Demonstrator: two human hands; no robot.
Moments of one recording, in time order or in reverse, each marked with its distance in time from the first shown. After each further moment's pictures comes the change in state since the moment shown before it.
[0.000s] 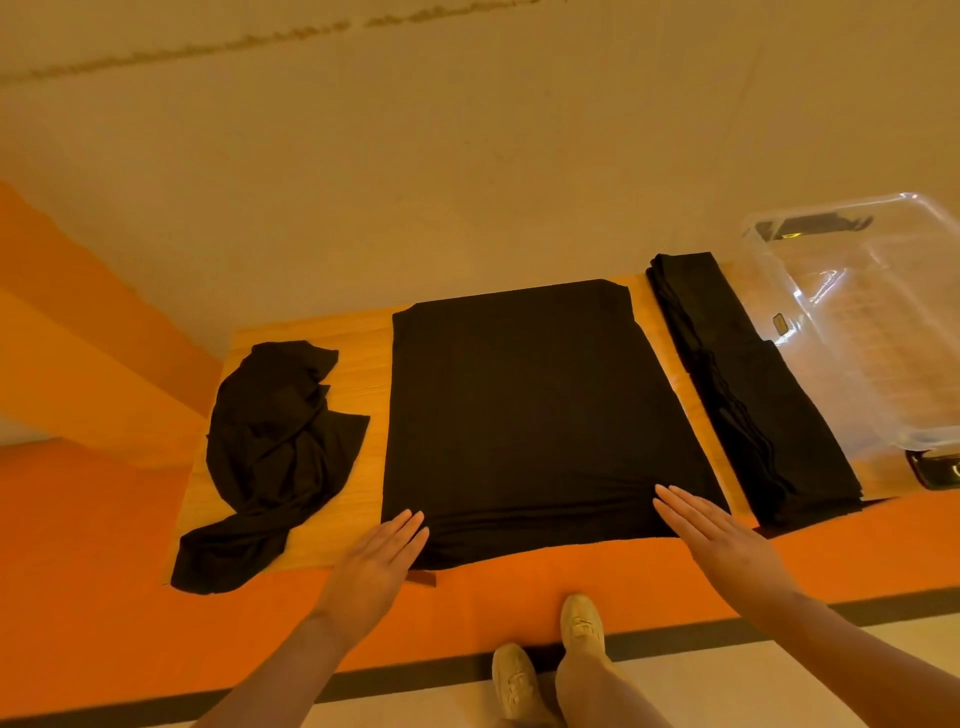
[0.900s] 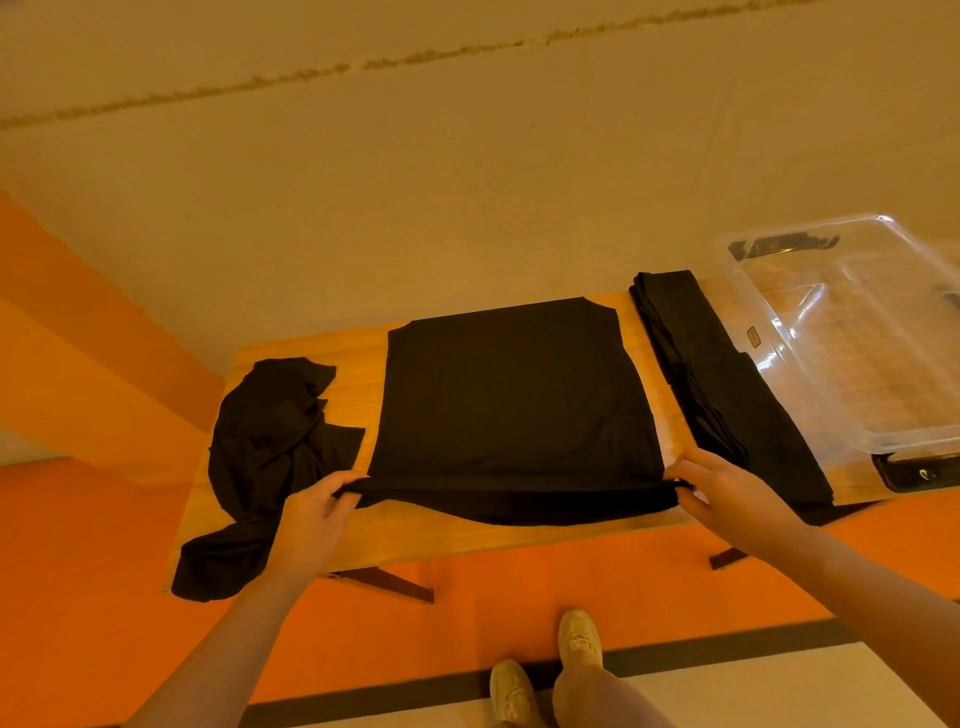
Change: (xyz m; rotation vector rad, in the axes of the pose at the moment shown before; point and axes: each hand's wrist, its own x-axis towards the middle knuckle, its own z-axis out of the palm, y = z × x) left_hand 0.017 -0.021 -0.086 -0.817 0.318 -0.620; right_hand 0.040 0.027 -0.074 0.337 -0.048 0.123
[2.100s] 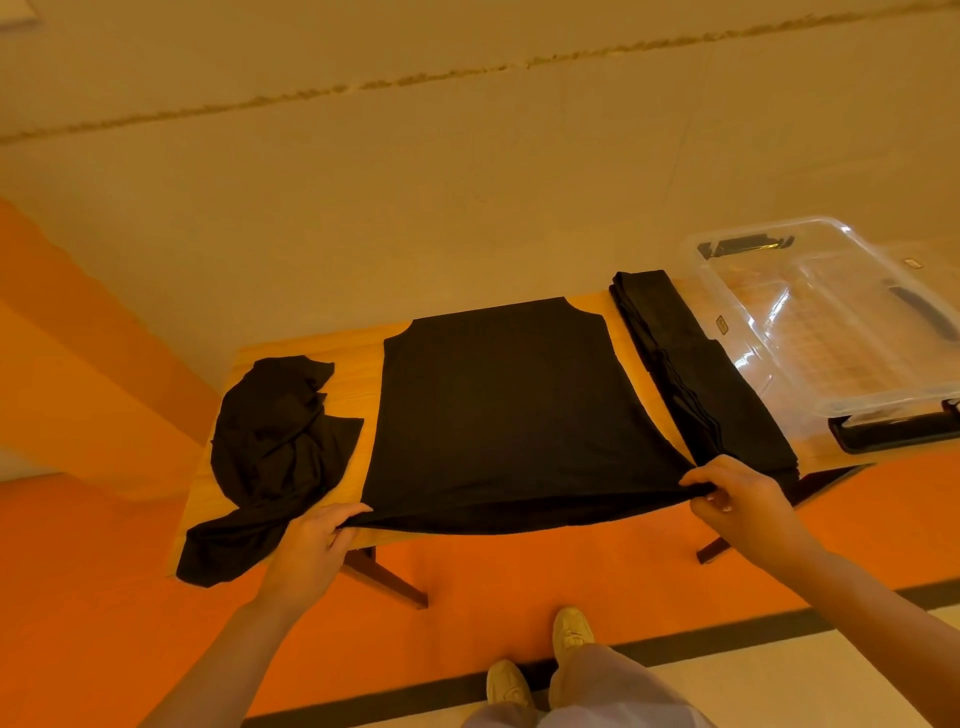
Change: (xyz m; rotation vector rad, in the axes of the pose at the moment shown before) left_hand -0.052 -0.020 -0.006 0.172 -0.092 0.150; right_hand -0.068 -0.039 -0.015 0.202 0.191 0.235
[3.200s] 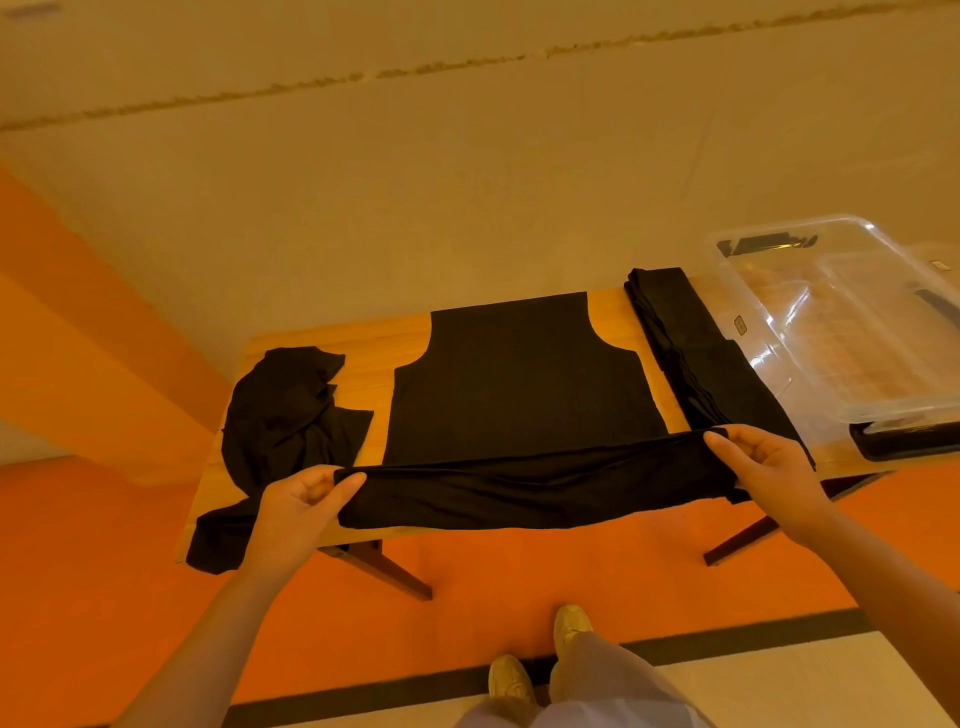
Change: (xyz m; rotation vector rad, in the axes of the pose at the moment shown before) left_hand 0.006 0.027 -0.028 -0.547 0.134 -0.097; right_hand 0.032 -0.011 -0.016 0.713 0.048 0.200
